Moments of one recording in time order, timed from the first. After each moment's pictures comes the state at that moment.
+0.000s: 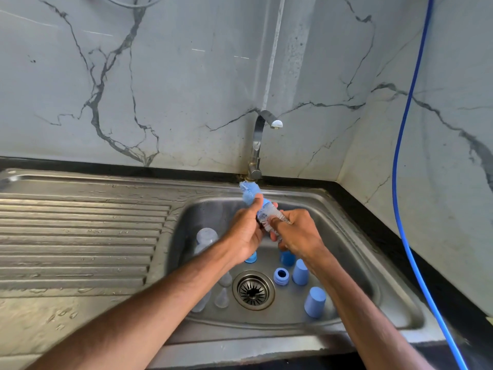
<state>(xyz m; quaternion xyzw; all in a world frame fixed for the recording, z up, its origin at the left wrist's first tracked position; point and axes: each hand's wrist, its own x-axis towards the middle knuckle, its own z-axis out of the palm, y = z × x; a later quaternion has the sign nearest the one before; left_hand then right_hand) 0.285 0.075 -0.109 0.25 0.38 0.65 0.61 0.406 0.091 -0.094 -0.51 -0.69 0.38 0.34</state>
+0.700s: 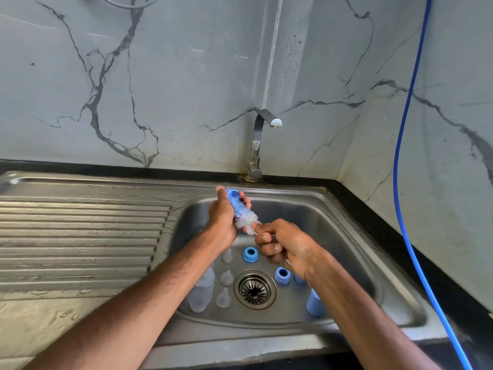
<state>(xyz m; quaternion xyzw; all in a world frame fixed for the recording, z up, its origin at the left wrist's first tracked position) 0.241 0.107 -0.115 0.10 0.37 0.73 0.56 0.393 0.075 -0.087 -0.44 -0.51 0.70 0.23</state>
